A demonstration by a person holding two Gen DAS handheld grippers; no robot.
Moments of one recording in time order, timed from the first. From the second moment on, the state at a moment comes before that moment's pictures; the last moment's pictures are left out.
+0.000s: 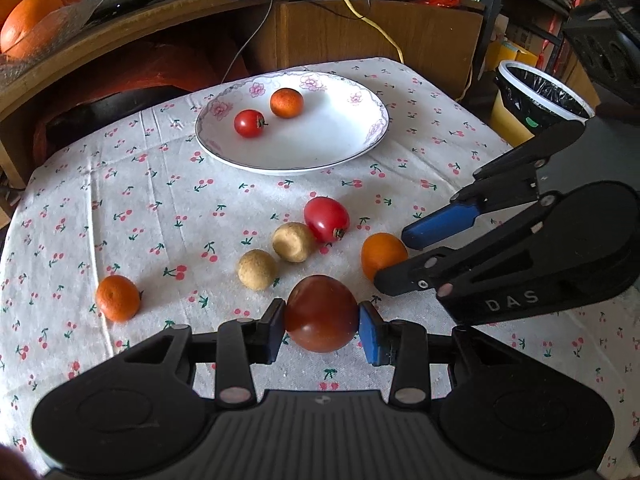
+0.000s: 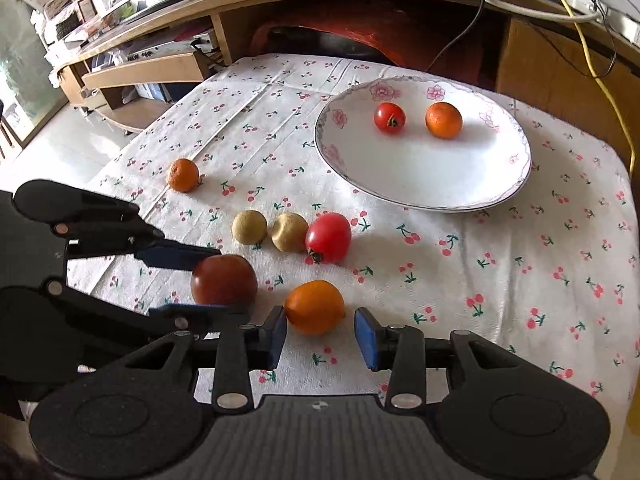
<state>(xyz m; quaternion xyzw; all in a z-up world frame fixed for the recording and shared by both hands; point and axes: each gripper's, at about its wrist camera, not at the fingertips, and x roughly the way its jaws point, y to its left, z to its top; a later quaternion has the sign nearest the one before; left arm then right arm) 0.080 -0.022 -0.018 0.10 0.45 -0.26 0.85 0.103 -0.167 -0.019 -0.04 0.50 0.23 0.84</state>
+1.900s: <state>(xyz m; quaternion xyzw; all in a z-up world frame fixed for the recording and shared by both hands) 0.123 -0.035 0.010 0.10 0.42 -0.23 0.87 0.133 -0.183 0.004 -0.03 0.46 0.18 0.87</state>
